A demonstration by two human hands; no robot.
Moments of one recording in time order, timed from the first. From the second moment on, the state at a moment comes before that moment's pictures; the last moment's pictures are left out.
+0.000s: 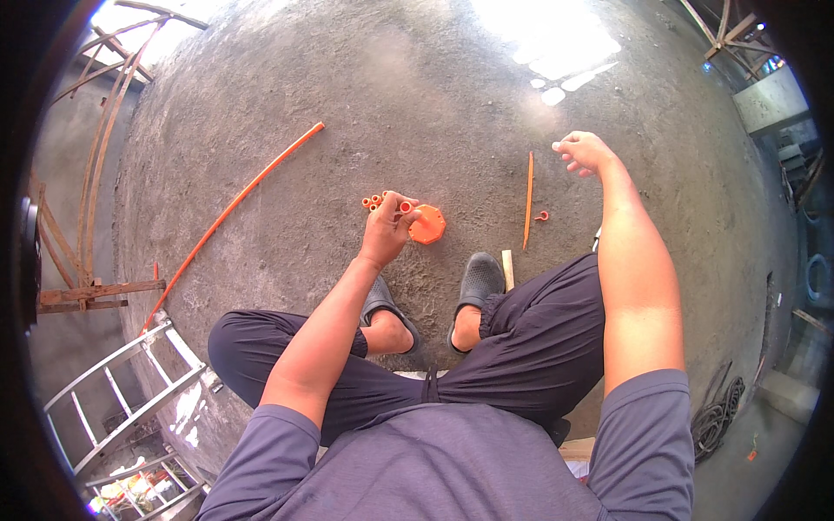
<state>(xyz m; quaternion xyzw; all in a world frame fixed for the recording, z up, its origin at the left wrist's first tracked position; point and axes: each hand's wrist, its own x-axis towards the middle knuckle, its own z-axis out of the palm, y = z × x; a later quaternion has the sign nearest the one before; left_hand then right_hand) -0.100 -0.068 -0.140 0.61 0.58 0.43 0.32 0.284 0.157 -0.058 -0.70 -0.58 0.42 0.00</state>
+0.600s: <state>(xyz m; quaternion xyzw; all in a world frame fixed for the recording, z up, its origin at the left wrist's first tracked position) -0.098 -0.068 -0.139 0.60 0.58 0.44 0.32 0.286 0.158 -0.060 -0.70 -0.58 0.42 0.00</state>
